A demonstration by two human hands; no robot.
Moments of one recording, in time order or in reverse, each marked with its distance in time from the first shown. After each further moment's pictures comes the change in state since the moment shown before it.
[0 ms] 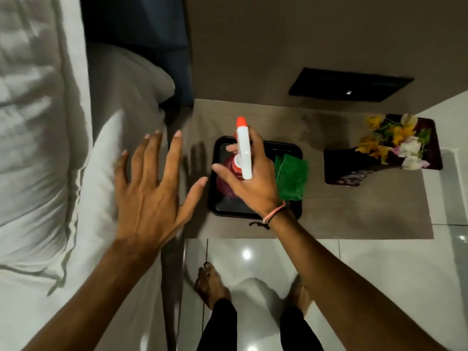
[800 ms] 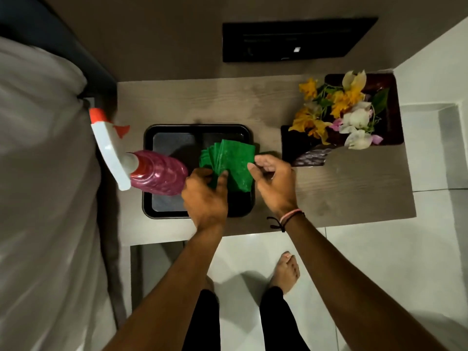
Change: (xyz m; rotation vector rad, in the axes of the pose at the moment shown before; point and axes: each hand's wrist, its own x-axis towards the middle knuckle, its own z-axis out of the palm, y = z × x) left_hand 0.024 0.218 0.131 -0.776 -0.159 -0.757; right_hand -0.034 0.123 -0.134 -0.052 0.173 0.445
